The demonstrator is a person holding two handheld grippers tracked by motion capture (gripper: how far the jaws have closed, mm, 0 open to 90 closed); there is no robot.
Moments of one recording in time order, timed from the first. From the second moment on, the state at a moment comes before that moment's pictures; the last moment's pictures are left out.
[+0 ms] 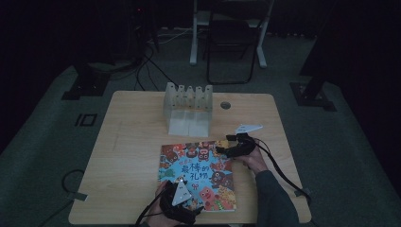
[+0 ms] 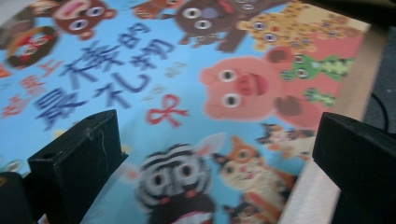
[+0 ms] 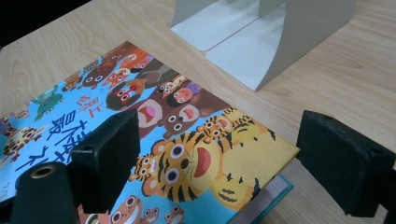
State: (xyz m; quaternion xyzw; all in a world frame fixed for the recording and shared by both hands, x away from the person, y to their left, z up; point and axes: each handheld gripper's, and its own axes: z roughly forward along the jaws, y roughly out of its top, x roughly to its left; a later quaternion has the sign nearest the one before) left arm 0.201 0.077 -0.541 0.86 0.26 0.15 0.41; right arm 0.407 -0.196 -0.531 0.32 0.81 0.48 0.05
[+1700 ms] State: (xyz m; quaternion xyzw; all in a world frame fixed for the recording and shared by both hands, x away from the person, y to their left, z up) left arm 0.189 0.051 -0.540 0.86 0.23 0.24 0.40; right arm 0.398 -0.194 -0.511 0.32 0.82 0.47 0.06
